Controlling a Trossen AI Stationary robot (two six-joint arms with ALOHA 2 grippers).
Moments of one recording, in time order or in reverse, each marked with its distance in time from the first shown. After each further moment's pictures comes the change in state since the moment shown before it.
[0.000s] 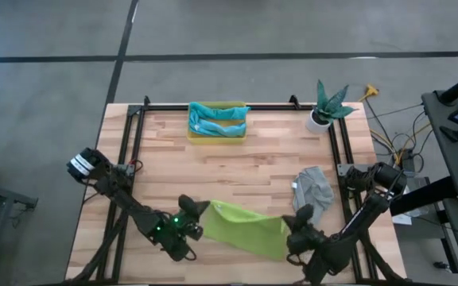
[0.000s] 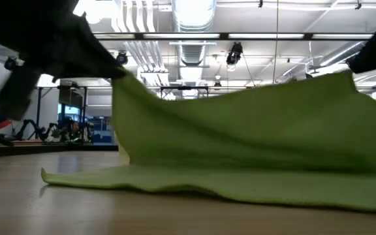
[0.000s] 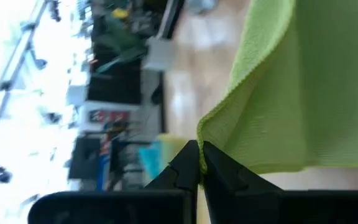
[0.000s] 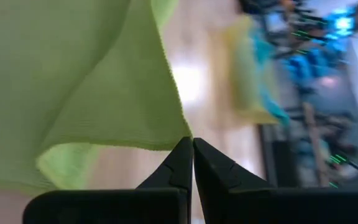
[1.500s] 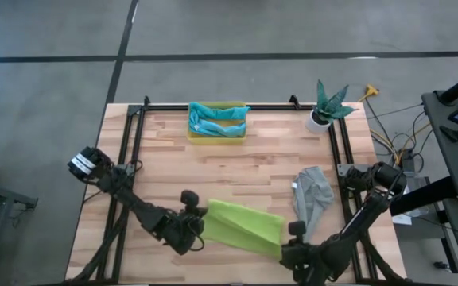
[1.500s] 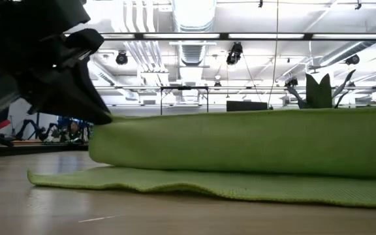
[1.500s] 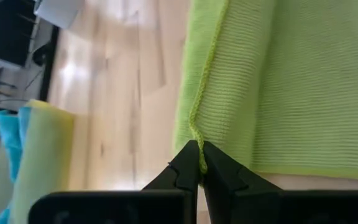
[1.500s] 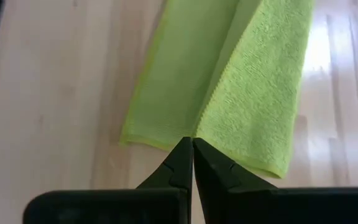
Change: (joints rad) left arm 0.042 -0.002 -0.007 -0.134 0.393 -0.478; right arm 0.001 -0.001 0.034 0.383 -0.464 -0.045
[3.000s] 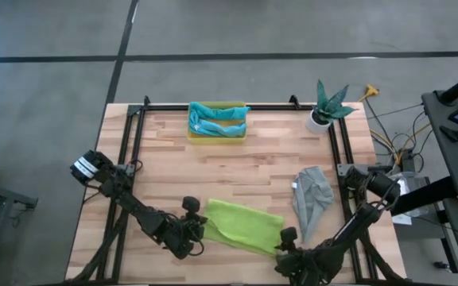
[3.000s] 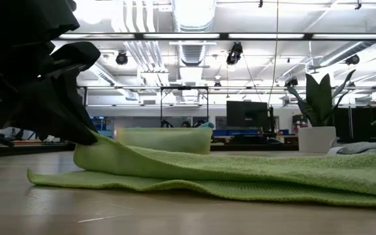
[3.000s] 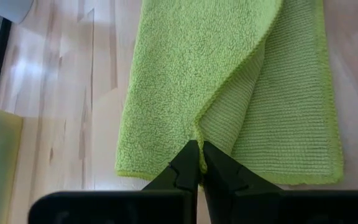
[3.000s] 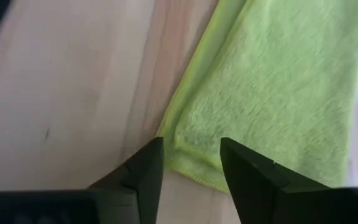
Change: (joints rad) left arm -0.024 0.046 0.007 0.051 0.110 -0.053; right arm -0.002 0.102 -0.039 0.222 0.033 -0.168
